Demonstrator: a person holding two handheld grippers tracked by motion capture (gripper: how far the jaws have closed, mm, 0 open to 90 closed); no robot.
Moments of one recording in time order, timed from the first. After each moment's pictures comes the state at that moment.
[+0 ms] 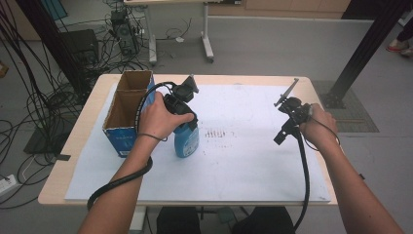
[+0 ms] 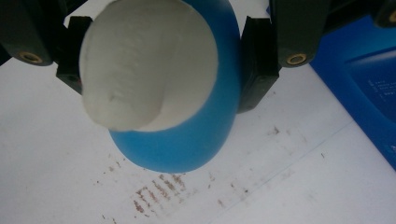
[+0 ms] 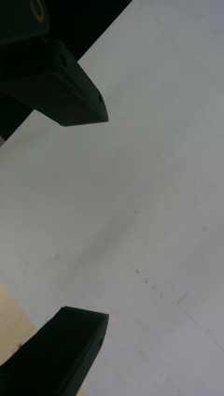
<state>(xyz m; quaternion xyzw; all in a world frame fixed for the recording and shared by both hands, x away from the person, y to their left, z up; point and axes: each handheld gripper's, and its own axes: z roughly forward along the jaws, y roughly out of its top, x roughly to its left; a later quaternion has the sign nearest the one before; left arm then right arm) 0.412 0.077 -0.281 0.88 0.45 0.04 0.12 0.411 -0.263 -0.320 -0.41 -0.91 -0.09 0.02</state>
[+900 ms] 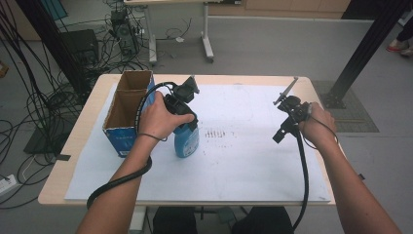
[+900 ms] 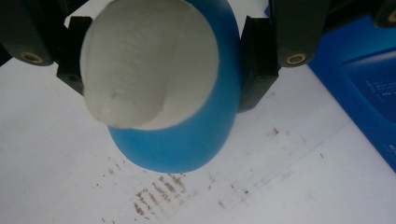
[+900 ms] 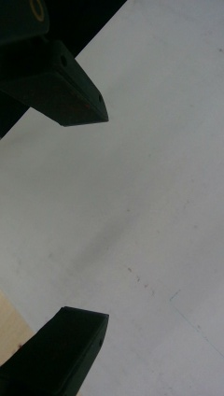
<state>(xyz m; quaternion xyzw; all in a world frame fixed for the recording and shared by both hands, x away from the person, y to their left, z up) 0.409 0.076 -0.280 0.89 0.44 0.04 0.12 0.416 -0.261 -0.320 -0.41 -0.91 -0.10 0.02</state>
